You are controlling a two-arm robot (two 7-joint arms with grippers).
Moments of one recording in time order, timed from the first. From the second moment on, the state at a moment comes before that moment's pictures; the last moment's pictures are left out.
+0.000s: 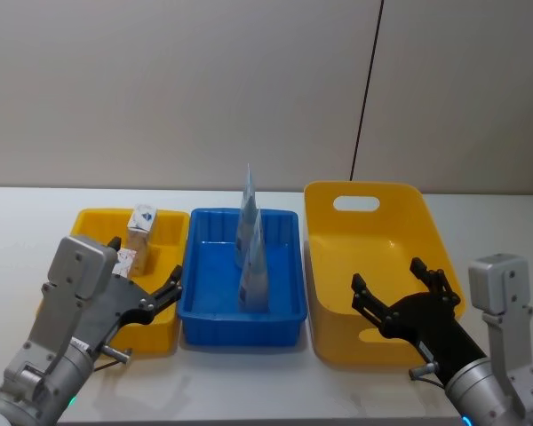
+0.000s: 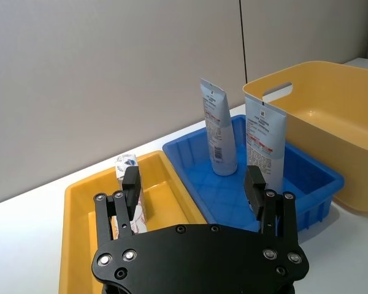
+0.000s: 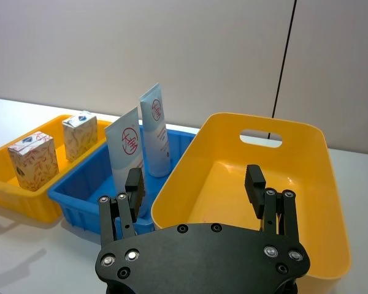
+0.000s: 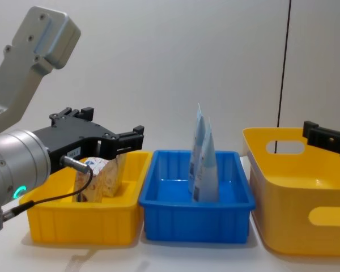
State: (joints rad) left arm -0.24 0.38 0.45 -1.63 -0.20 0.01 -0.01; right arm -0.01 0.34 -0.23 -1.77 0.29 0.03 0.07
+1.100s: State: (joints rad) left arm -0.24 0.38 0.46 -1.62 -0.20 0.02 -0.01; right arm -0.01 0.34 -0.23 -1.77 0.29 0.03 0.07
